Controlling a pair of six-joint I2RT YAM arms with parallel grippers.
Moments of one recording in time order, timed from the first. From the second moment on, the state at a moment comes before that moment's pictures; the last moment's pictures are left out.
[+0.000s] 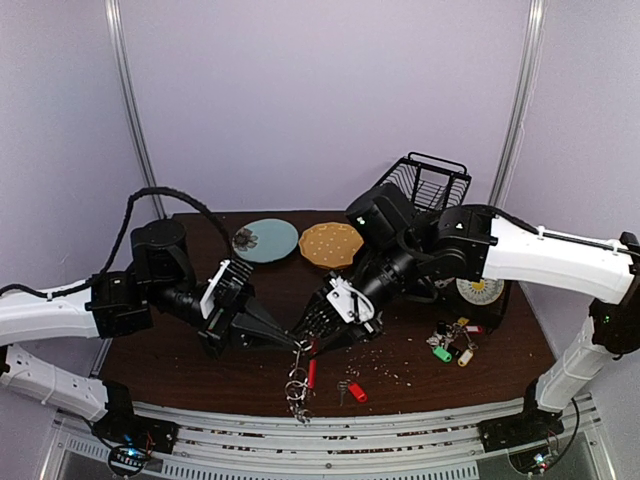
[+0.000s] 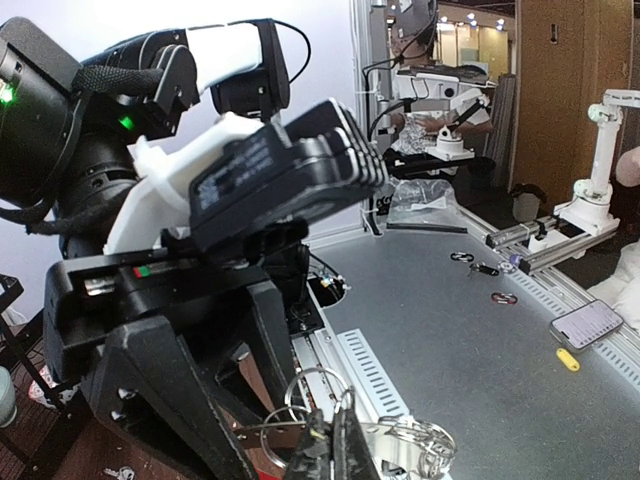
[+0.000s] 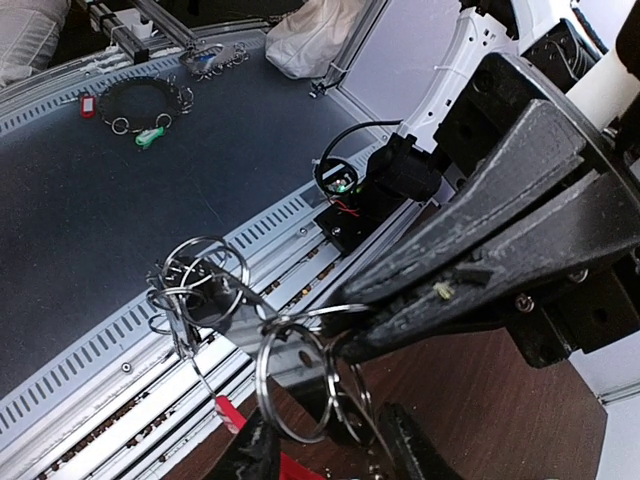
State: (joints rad) left arm -1.07 1.07 0.83 0.10 0.85 0.20; right arm 1.11 1.58 1.49 -0.65 -0.74 -1.05
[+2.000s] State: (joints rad) left arm -1.07 1.11 0.83 0.13 0.99 0.16; right arm 1.24 1.24 1.11 -0.09 -0.49 -1.13
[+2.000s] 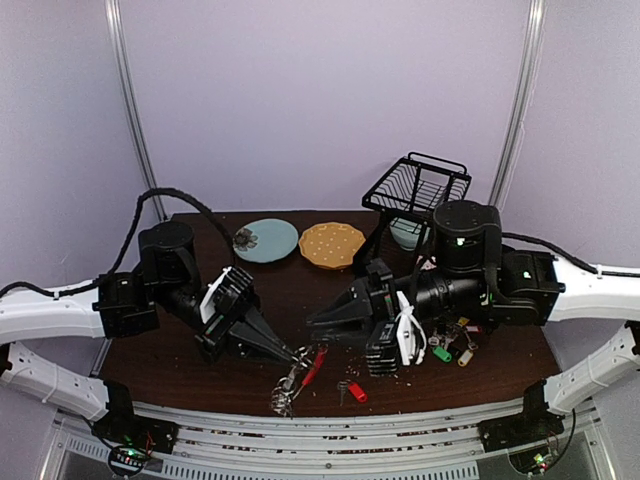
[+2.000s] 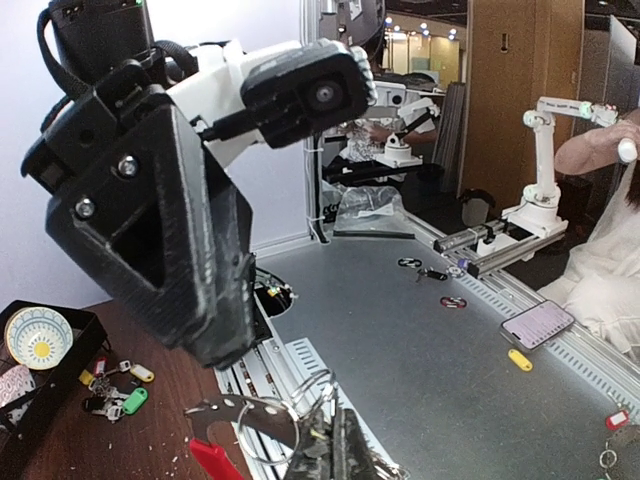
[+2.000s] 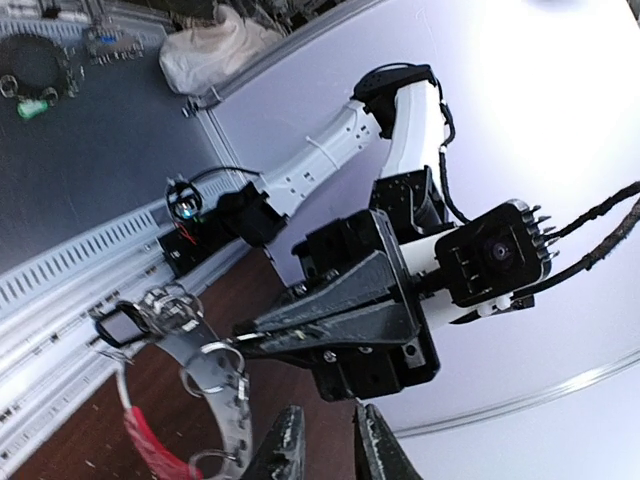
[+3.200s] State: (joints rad) left arm -1.07 0.96 0.81 0.03 0.66 0.05; right arm 1.36 1.24 1.32 -0.23 -0.15 -0.63
